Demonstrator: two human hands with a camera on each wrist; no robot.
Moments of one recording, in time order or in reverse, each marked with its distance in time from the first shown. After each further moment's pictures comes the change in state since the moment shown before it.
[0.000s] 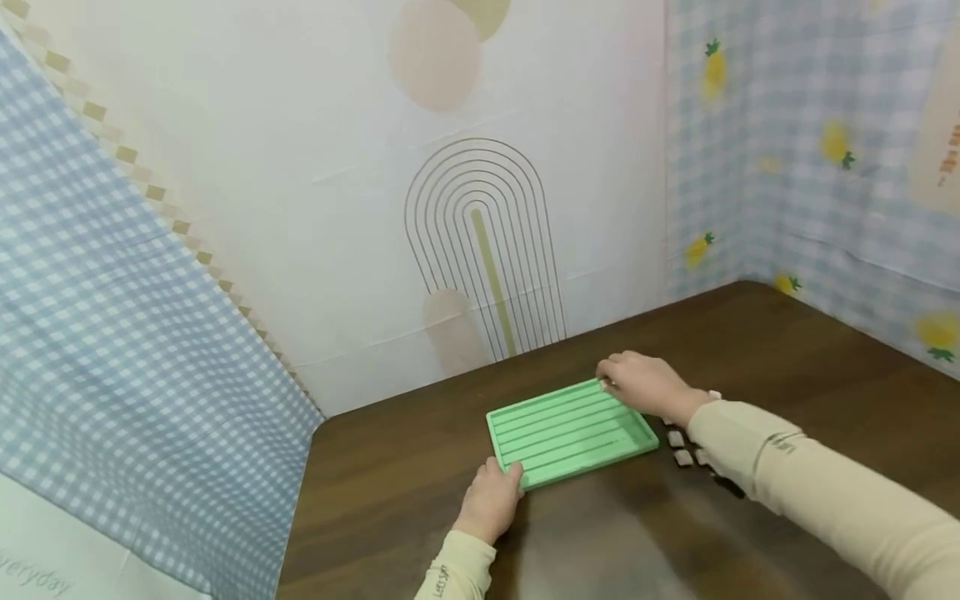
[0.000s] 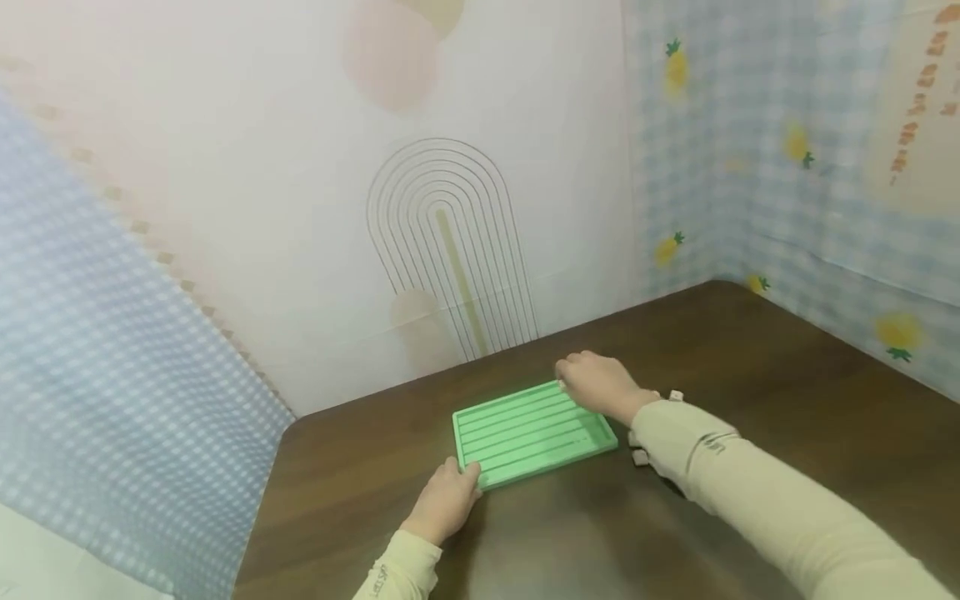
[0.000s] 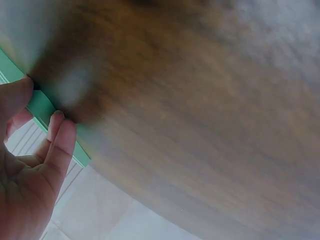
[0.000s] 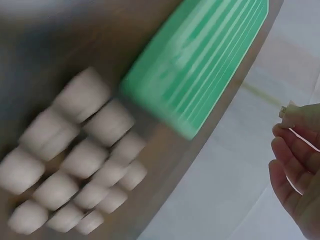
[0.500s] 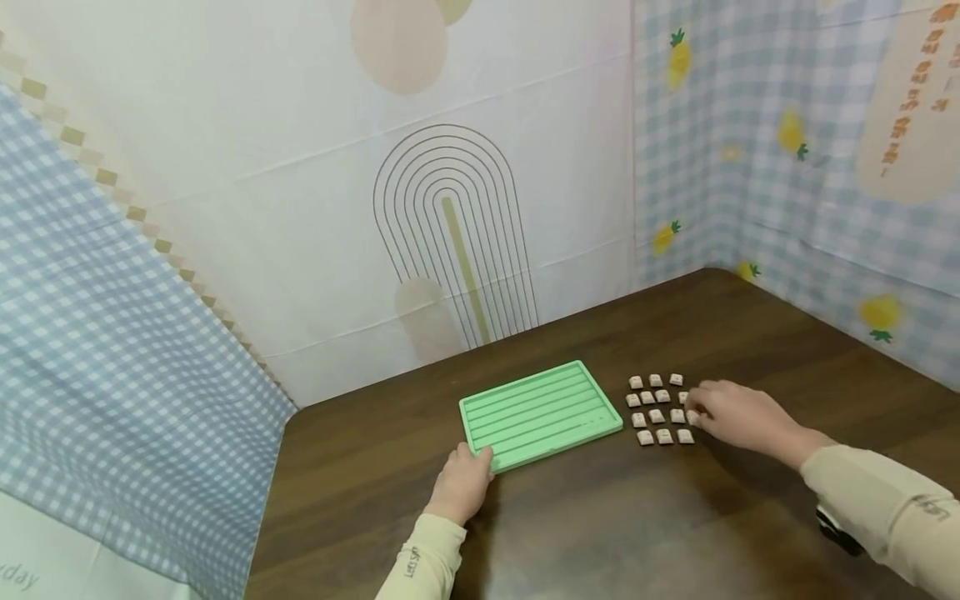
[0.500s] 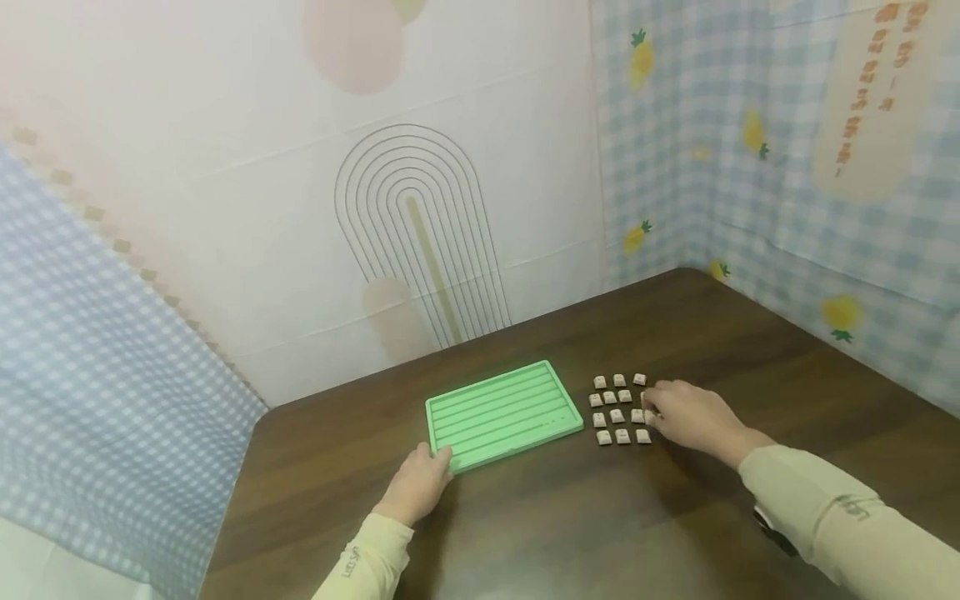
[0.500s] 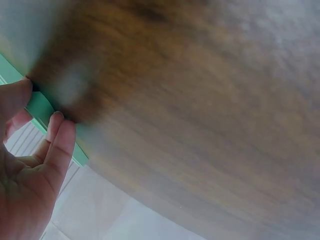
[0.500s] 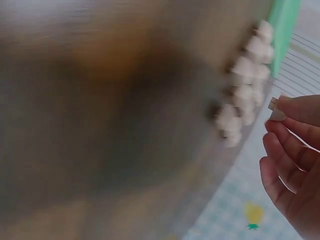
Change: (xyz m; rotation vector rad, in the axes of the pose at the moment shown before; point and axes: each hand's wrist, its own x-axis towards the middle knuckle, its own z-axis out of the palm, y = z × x) left_hand 0.001 0.003 -0.001 -0.019 0.001 0.019; right_hand -0.130 0.070 -0.014 -0.009 -0.099 0.177
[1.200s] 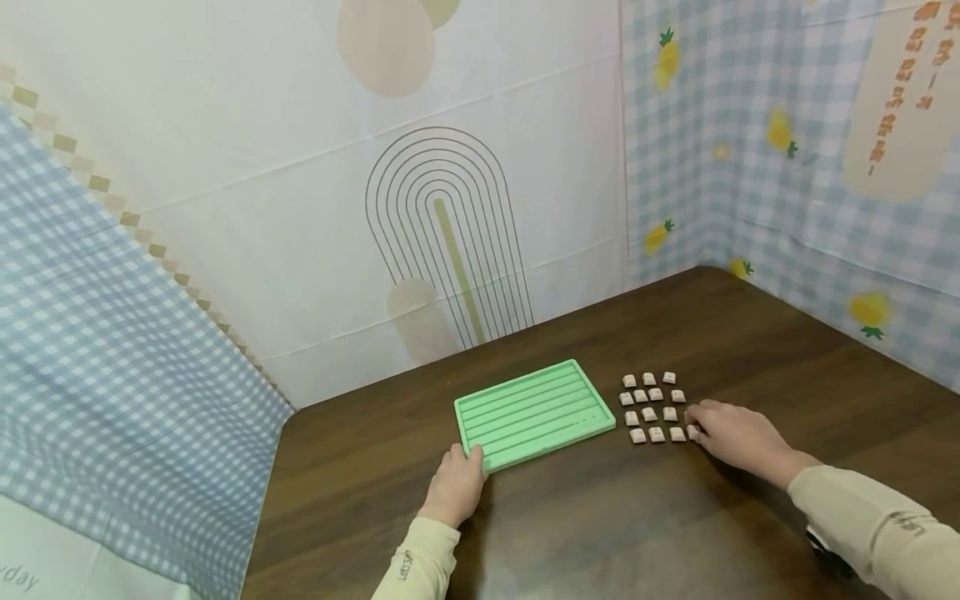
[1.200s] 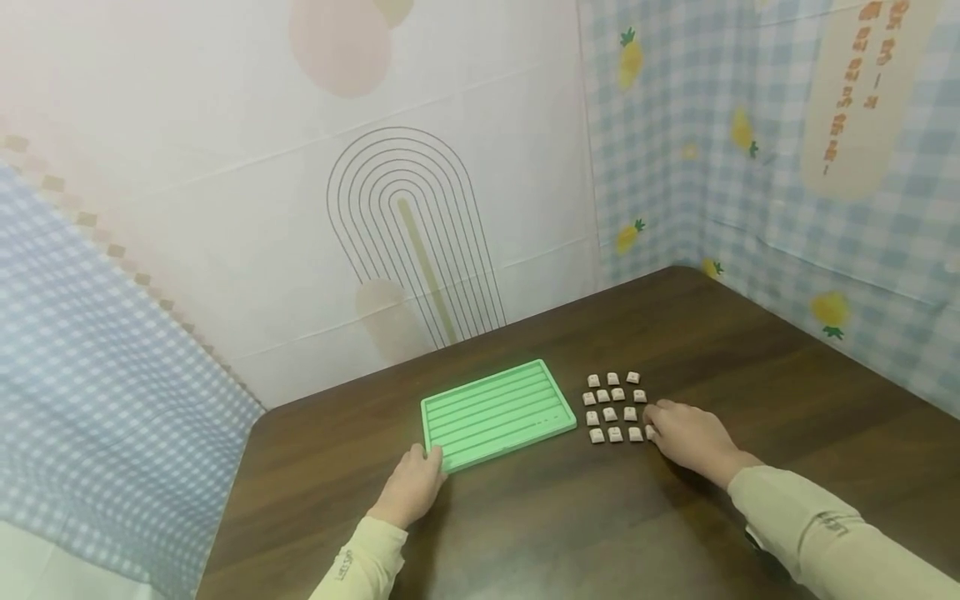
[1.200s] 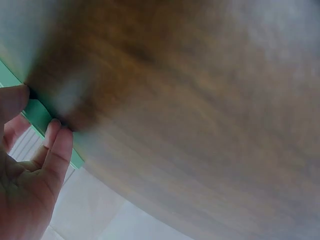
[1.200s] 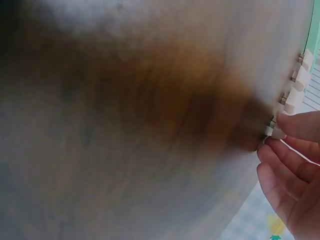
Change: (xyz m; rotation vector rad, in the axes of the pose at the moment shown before) left_hand -0.001 0.001 0.008 -0.031 0.041 -0.038; right_hand -0.019 0.005 0.033 0.004 0.057 0.072
